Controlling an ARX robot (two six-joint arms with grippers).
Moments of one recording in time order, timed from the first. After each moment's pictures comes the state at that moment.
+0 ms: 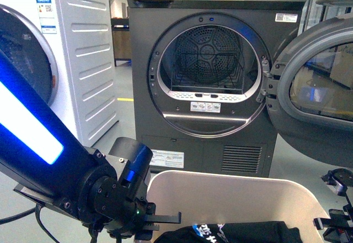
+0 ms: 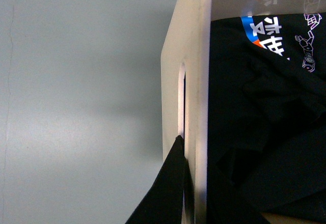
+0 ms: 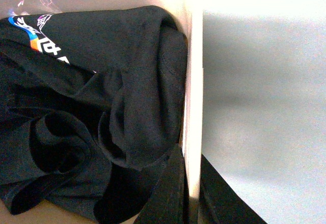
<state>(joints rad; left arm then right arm) -0.32 2.36 1.34 0.12 -0.10 -0.21 -0.19 2.31 1.26 0.01 -0.26 -0.12</state>
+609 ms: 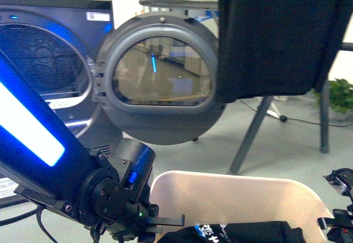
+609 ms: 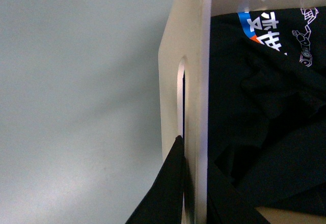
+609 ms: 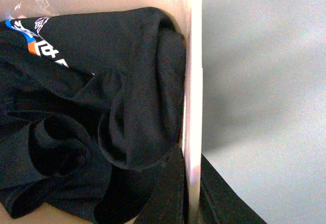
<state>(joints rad) -0.33 2.35 1.34 0.12 -0.10 -0.21 -0.21 2.31 1.26 0.01 -0.26 -0.12</state>
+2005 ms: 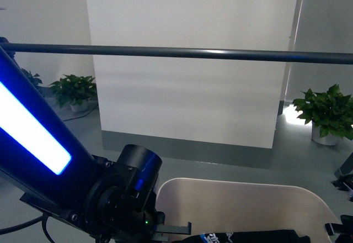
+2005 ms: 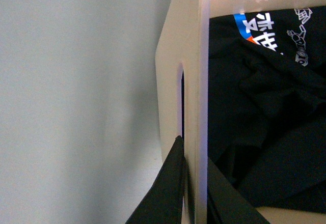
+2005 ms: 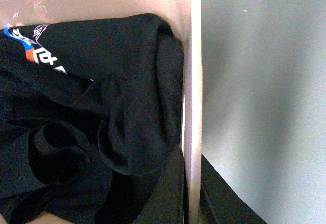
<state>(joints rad) -0.35 2.35 1.34 0.12 -0.09 -0.21 -0.22 2.30 1.26 0.01 -0.26 -0.12</state>
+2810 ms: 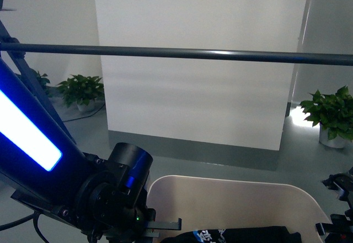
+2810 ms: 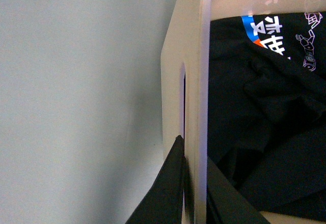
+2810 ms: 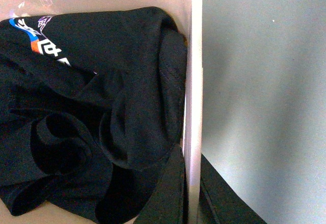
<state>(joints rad) -0.32 2.35 1.34 0.12 -0.10 -0.21 -0.20 2.30 1.26 0.01 -0.26 -0.12</state>
